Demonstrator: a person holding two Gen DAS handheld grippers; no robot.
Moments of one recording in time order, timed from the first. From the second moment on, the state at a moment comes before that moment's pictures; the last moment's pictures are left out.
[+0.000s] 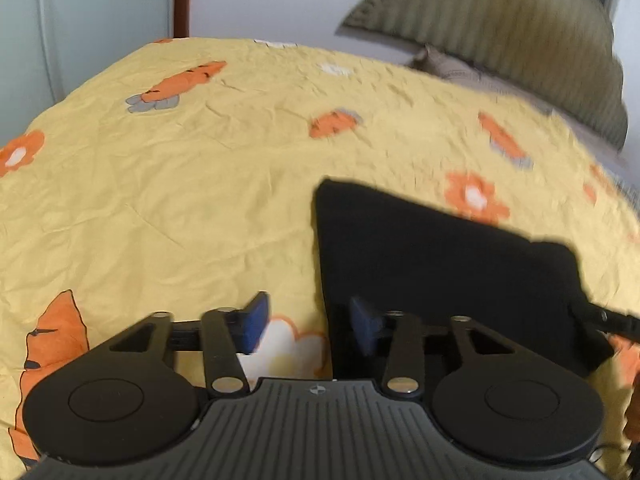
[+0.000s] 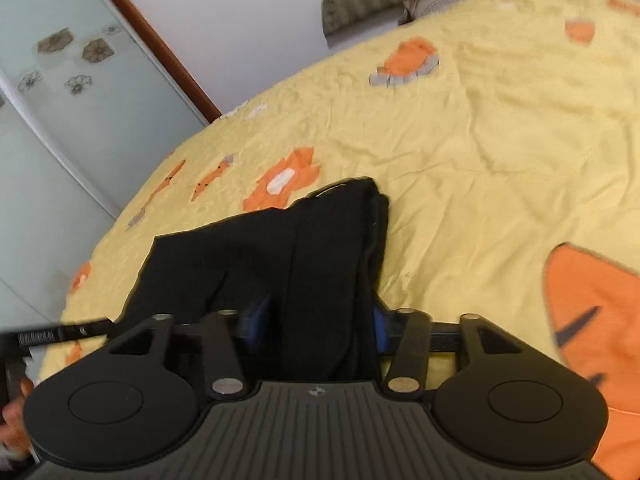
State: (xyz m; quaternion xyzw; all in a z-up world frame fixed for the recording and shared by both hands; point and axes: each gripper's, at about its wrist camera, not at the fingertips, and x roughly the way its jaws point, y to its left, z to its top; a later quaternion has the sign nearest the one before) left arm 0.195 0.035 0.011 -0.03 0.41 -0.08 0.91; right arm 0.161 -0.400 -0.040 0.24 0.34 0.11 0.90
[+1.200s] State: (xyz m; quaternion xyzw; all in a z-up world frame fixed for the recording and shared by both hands) left arm 0.145 -0.040 -0.026 0.03 0.34 -0.04 0.94; right arm 0.106 -0.273 -0.009 0.06 0.27 0.07 0.96
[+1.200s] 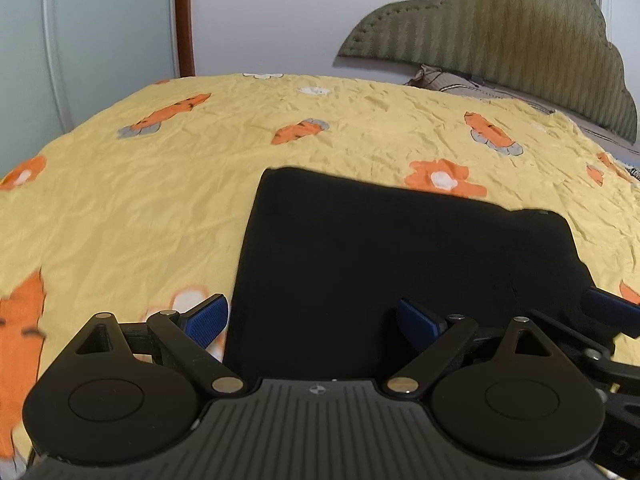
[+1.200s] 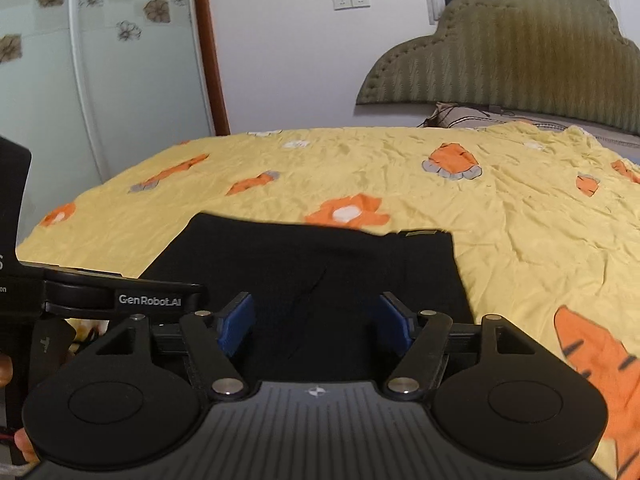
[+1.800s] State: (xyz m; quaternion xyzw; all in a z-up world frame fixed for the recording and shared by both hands) left arm 0.108 -0.017 -0.046 0.00 0.30 -0.04 0.95; right arm 0.071 -0.254 -0.041 0.03 0.23 0.05 0.97
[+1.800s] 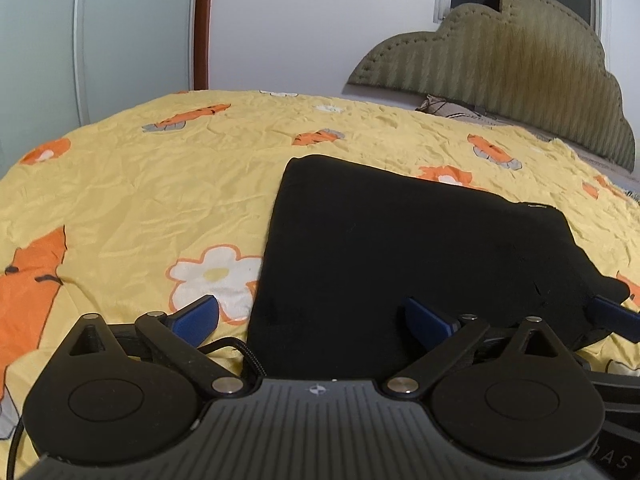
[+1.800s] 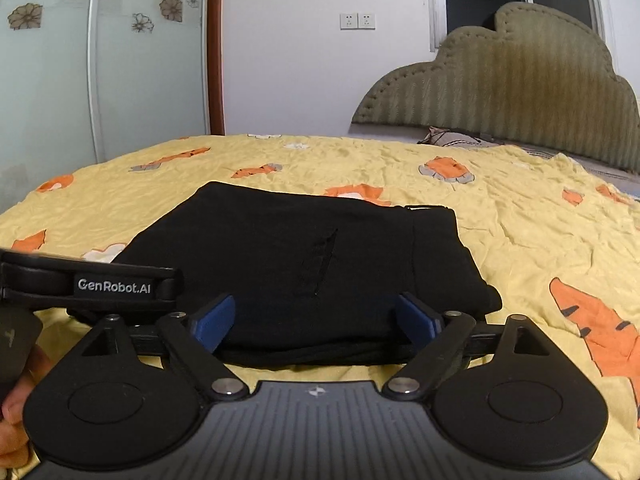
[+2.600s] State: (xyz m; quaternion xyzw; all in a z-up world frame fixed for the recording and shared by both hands) left arm 0.107 -0.013 -0.048 -0.02 0.30 -0.04 0.95; right arm 0.031 -0.290 -0.006 0.04 0.29 0.05 0.95
